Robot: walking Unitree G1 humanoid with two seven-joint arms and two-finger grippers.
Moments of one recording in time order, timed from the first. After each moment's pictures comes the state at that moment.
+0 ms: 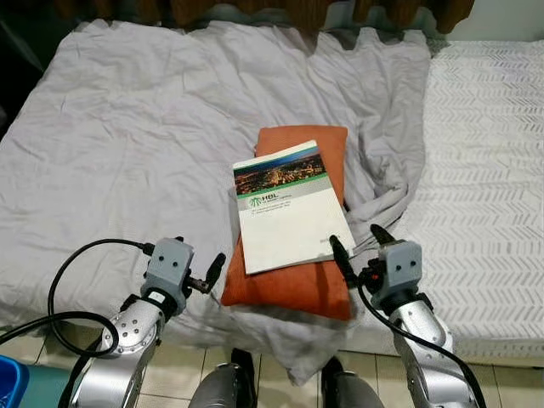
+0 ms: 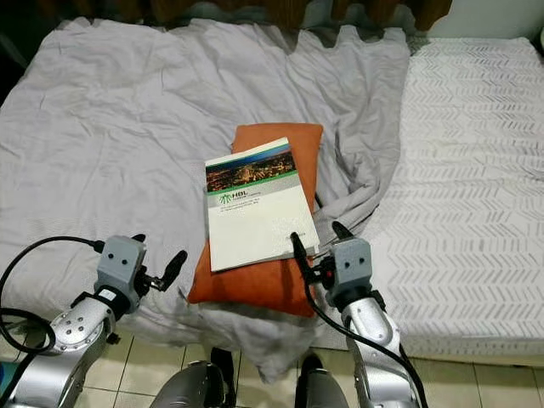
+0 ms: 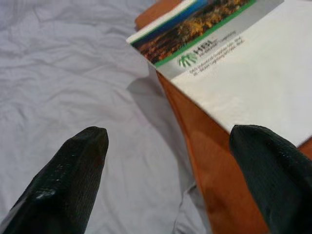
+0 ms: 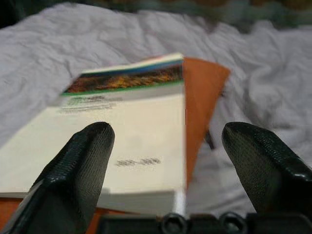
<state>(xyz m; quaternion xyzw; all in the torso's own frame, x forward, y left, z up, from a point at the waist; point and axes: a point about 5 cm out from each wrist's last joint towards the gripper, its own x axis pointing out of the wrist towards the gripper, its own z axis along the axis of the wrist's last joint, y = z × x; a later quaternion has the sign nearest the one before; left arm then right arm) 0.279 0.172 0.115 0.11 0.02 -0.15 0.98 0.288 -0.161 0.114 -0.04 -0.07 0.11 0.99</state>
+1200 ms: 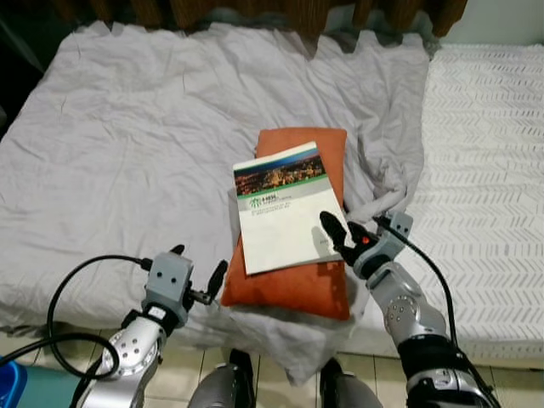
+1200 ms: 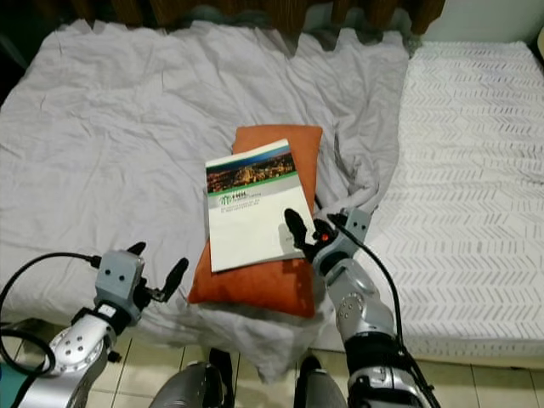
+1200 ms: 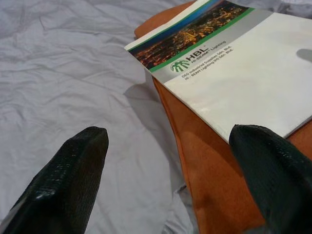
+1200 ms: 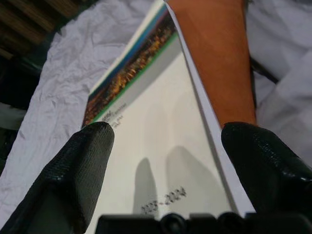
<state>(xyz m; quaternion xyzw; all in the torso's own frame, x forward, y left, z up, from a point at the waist) 0.261 0.169 0.103 0.10 0.00 -0.15 0.98 0.351 -0.152 0.107 0.28 0.06 0.13 0.95</state>
